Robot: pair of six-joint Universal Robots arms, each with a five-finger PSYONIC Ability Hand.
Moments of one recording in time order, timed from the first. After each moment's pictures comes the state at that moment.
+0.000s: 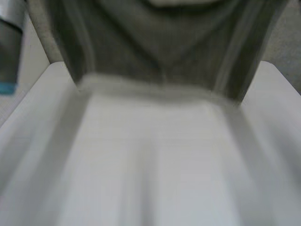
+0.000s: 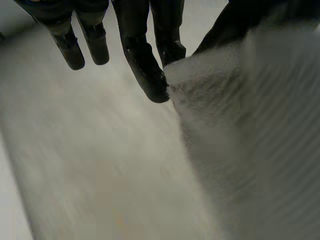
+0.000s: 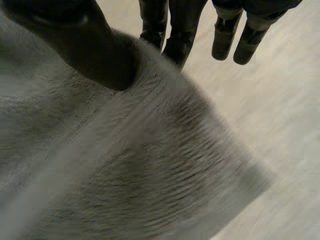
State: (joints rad) left arm 4.42 -1.75 -1.22 3.77 -1.44 3.36; right arm 1.77 -1.26 0.85 -0.07 1.23 2.76; left_hand 1.32 1.34 0.21 0.22 1.18; right_hand 1.31 1.33 0.16 0.15 1.17
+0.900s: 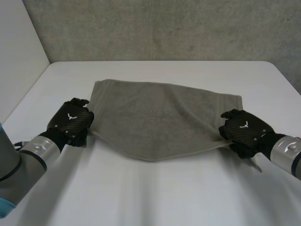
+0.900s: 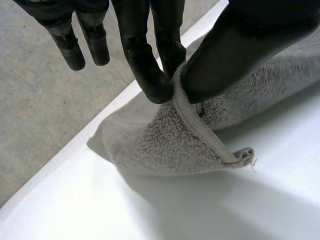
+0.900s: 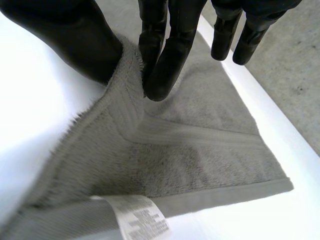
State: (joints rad) left arm 4.56 -1.81 -1.95 3.52 -1.17 3.65; right arm 1.59 -1.34 1.82 0.06 0.94 2.30; left_hand 1.32 1.34 0.21 0.22 1.19; right_hand 1.31 1.33 0.16 0.15 1.17
